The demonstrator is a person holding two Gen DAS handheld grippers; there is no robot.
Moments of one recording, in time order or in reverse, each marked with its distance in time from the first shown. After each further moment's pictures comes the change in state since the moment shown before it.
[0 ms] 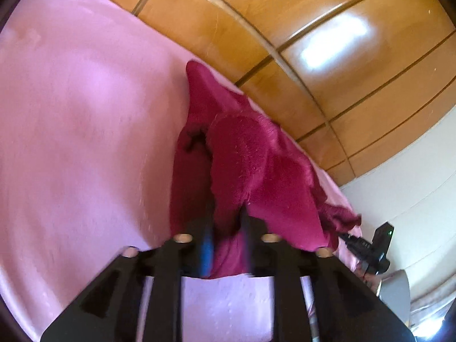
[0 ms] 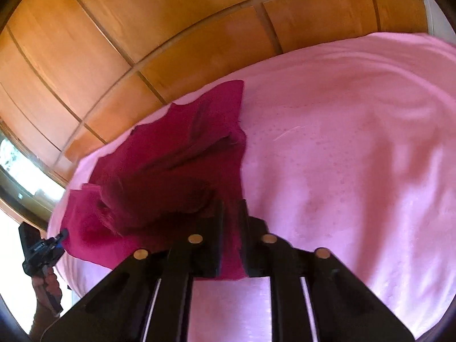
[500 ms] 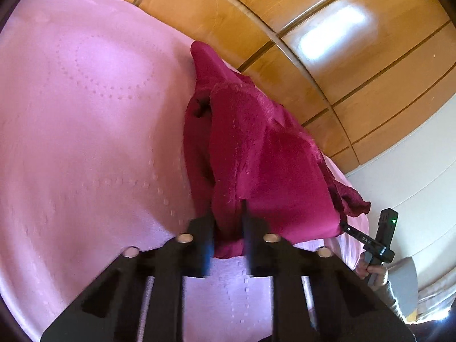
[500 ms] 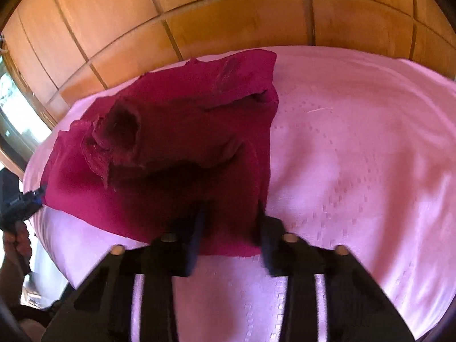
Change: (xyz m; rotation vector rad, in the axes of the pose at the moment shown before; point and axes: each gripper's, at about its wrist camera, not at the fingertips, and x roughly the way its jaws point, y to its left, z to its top) left arm 0.009 -0.002 -0.016 0.035 0.031 0.015; right arm 0.023 0.035 -0.025 -0.251 0.106 -0.079
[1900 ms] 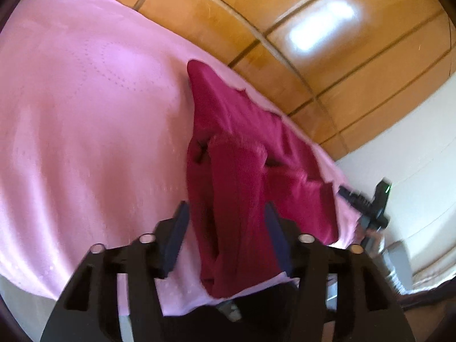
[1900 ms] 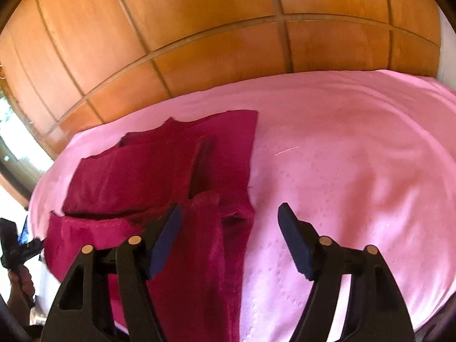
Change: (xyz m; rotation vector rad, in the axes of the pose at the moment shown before) left arm -0.031 0.002 0.003 0.007 0.029 -0.063; right arm -0.026 -0.035 0.030 0.080 -0.112 0.009
